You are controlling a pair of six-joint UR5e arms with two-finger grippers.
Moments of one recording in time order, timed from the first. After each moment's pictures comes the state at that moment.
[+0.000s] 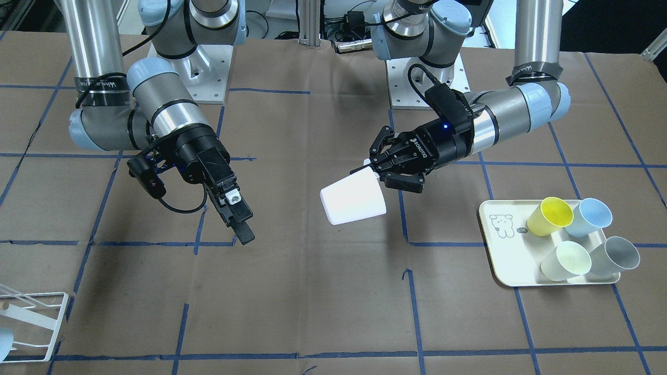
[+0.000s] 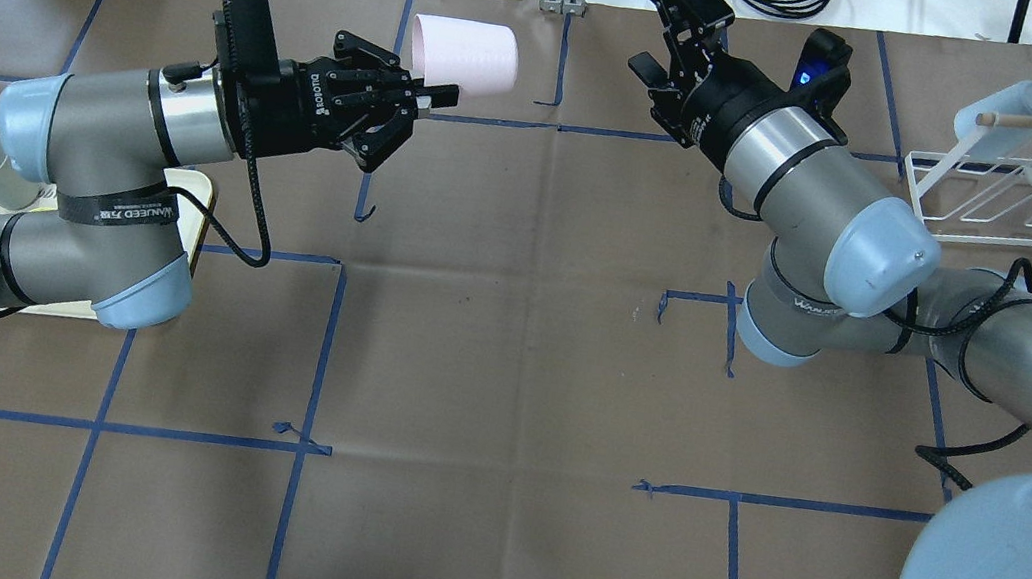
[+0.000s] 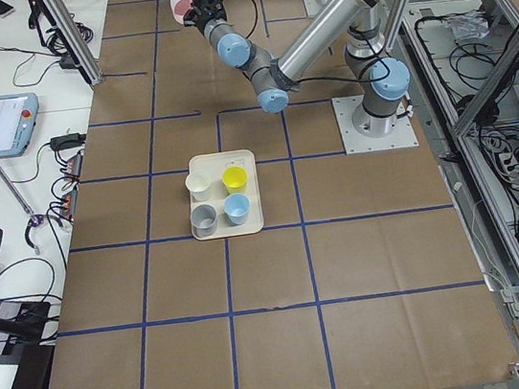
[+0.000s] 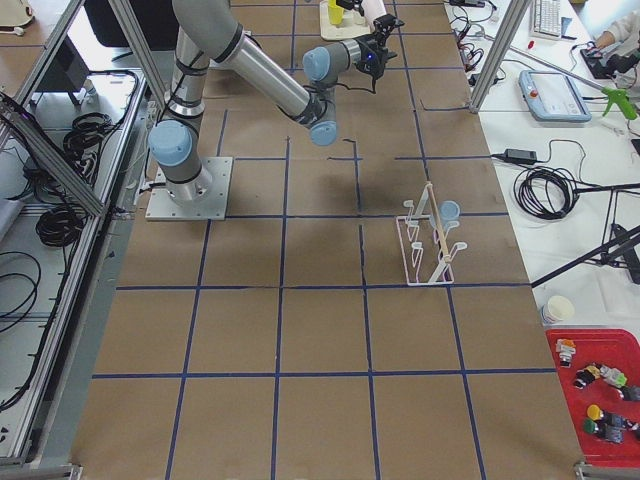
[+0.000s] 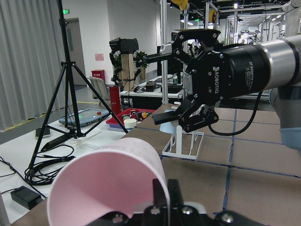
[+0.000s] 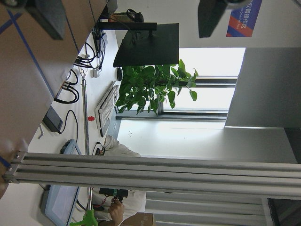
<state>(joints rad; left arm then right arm) -1.39 -1.83 -2.11 0.06 0.23 0.83 1.61 -1.13 1.99 -3.90 -1.01 1.47</state>
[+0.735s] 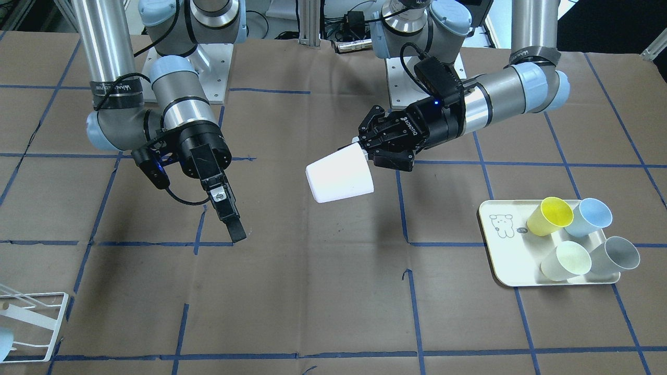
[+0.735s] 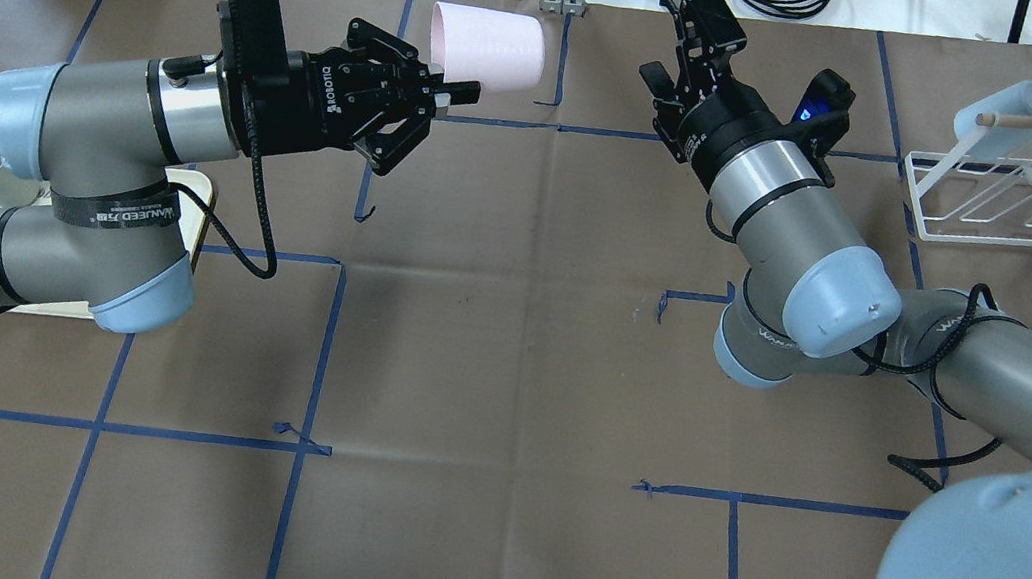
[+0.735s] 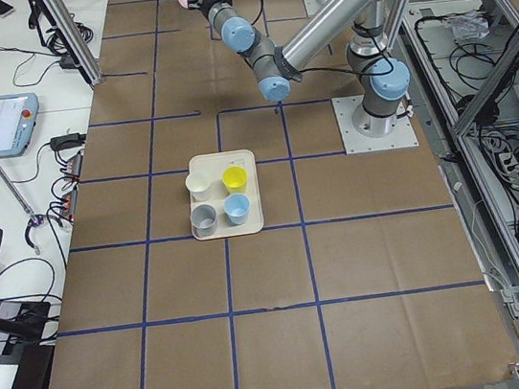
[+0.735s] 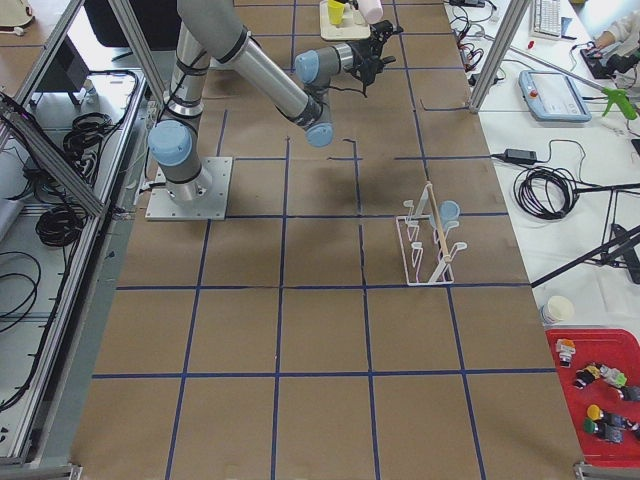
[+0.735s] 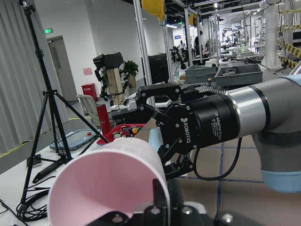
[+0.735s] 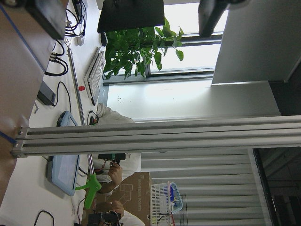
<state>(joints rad) -1.41 -1.79 -2.11 0.05 0.24 0.82 1.65 -1.15 2.05 -4.00 -1.23 1.59</state>
